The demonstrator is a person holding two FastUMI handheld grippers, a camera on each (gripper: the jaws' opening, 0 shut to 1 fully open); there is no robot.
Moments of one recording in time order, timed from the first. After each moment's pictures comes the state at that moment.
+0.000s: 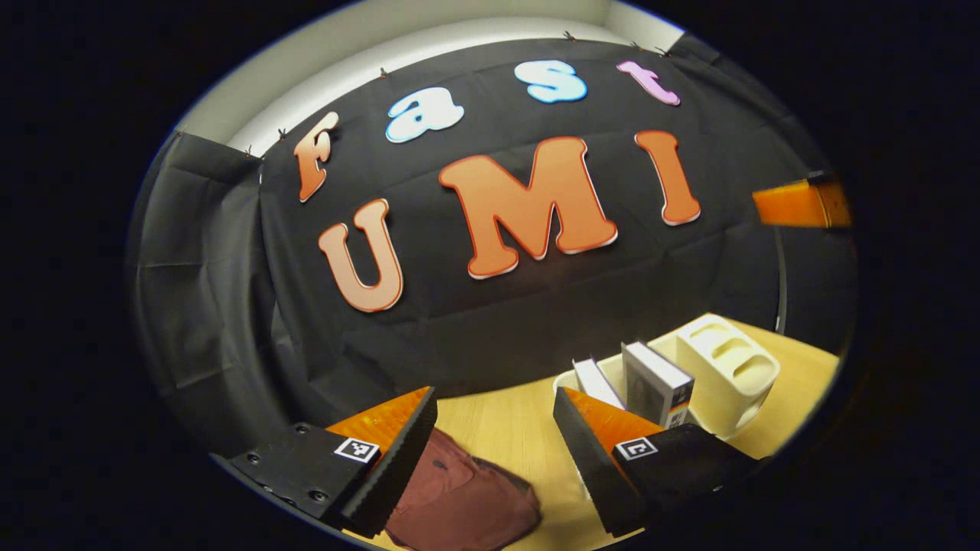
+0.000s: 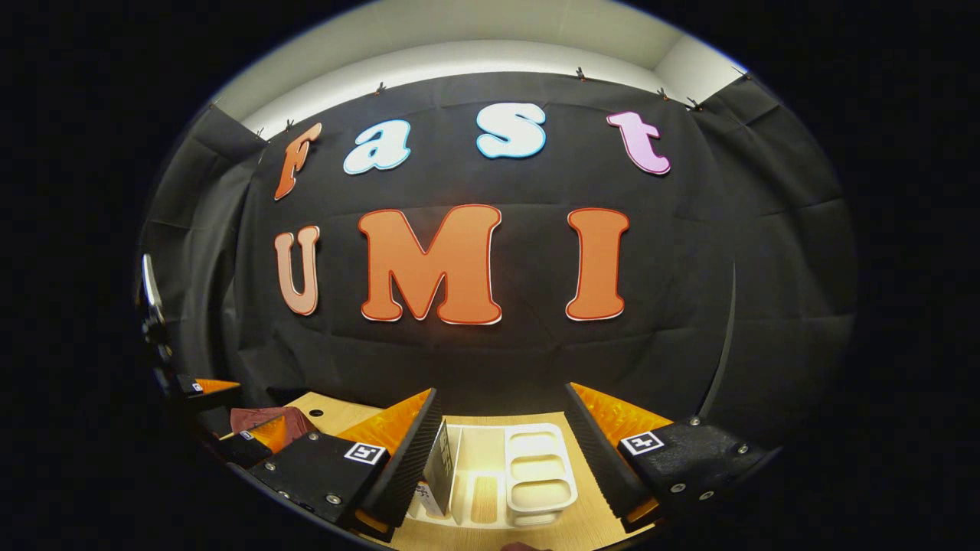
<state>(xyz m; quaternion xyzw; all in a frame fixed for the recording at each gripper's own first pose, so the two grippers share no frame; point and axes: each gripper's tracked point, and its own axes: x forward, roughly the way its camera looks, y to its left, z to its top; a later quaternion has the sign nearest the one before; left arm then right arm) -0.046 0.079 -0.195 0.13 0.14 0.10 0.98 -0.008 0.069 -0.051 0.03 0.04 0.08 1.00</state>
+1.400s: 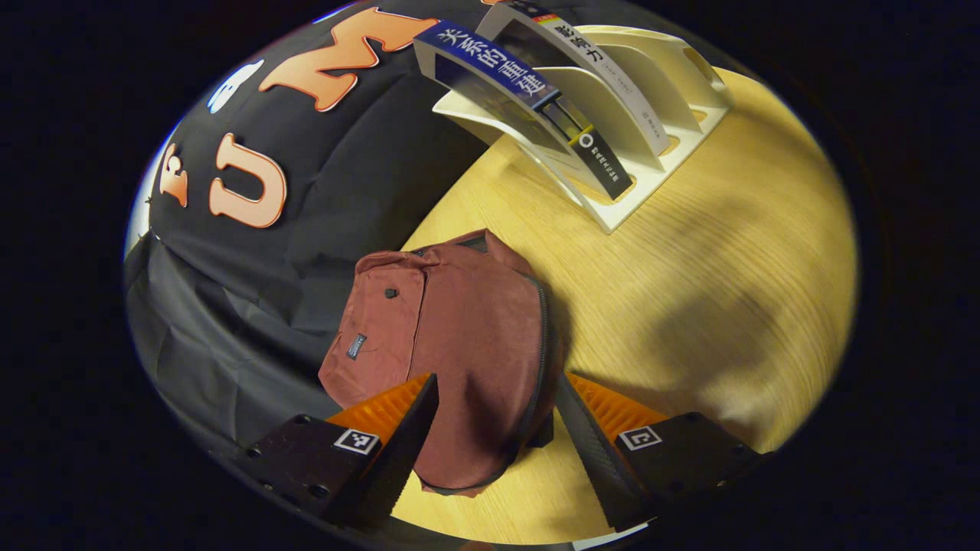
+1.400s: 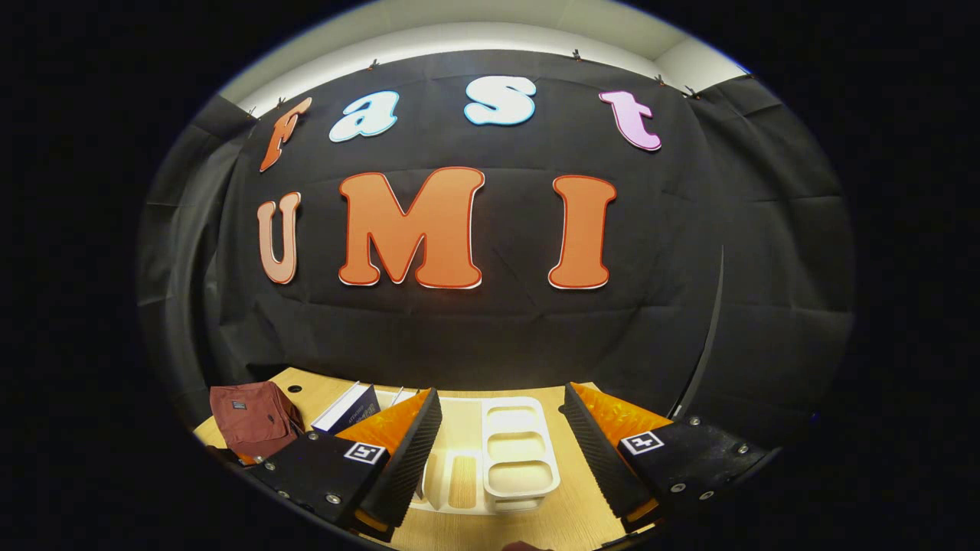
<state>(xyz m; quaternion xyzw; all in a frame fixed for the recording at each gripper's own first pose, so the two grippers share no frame) -0.148 0.125 -0.472 0.35 0.43 0.05 0.83 -0.002 0.050 -0.098 0.01 0.09 0.06 0.99</state>
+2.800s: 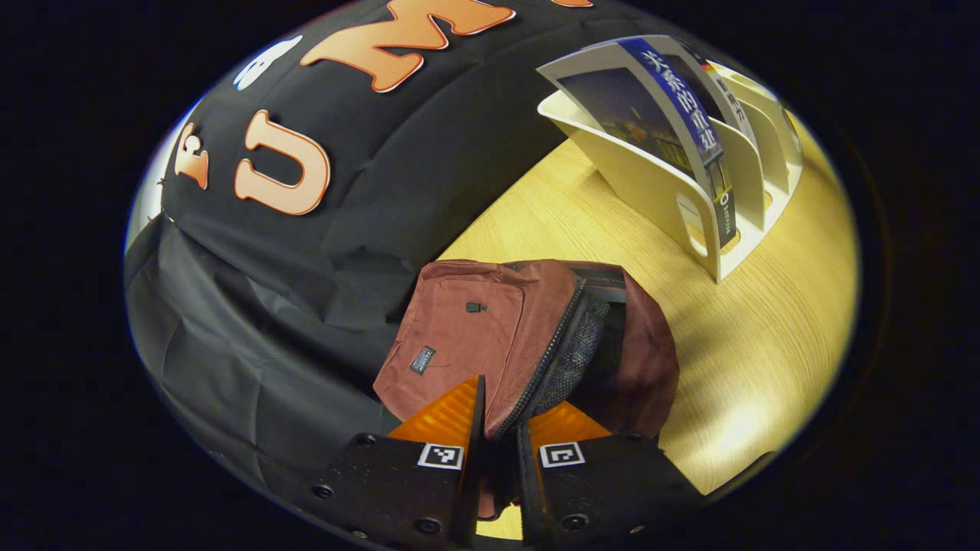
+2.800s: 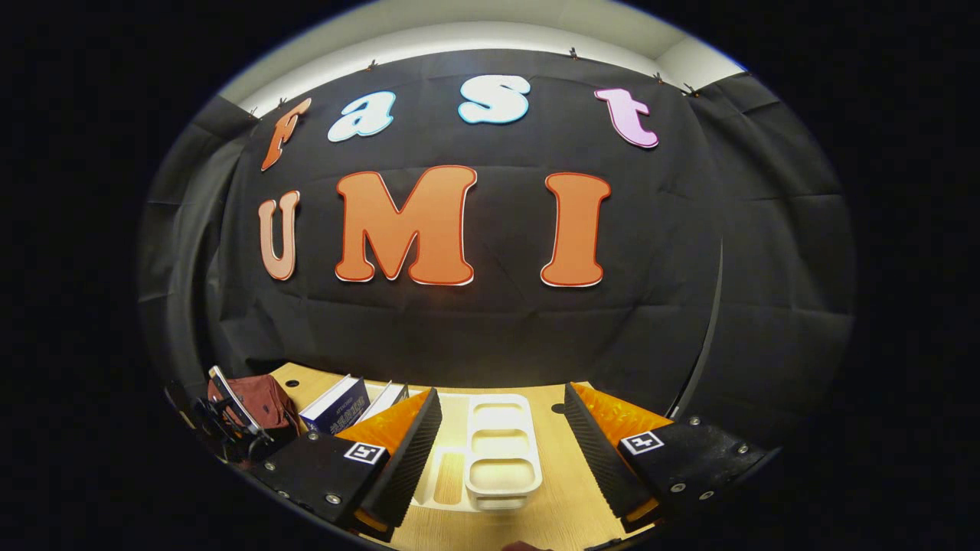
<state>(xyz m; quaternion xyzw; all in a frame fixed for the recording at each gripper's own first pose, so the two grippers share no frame) -0.092 0.187 -0.395 0.32 0.44 0.08 0.84 0.000 0.029 -0.102 0.00 0.09 0.08 0.99</state>
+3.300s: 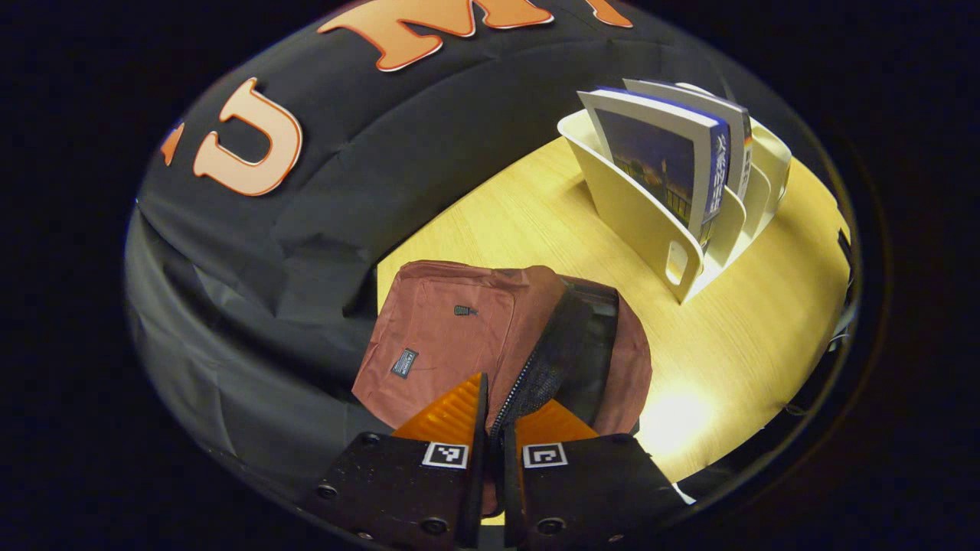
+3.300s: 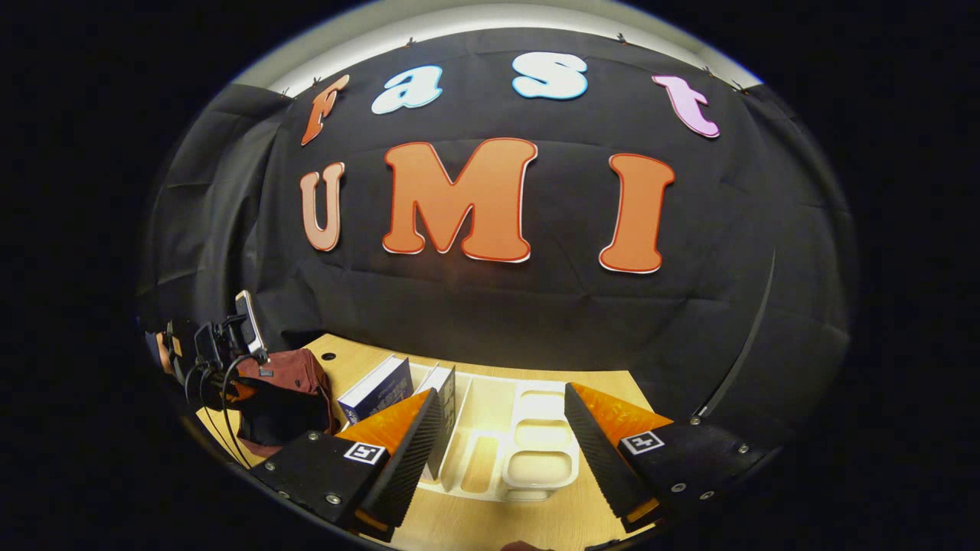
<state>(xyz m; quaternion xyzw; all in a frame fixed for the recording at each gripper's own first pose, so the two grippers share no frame) -0.073 0.209 -0.352 0.22 0.50 -0.02 0.84 -0.002 0.097 -0.107 -0.03 0.15 0.16 0.98</state>
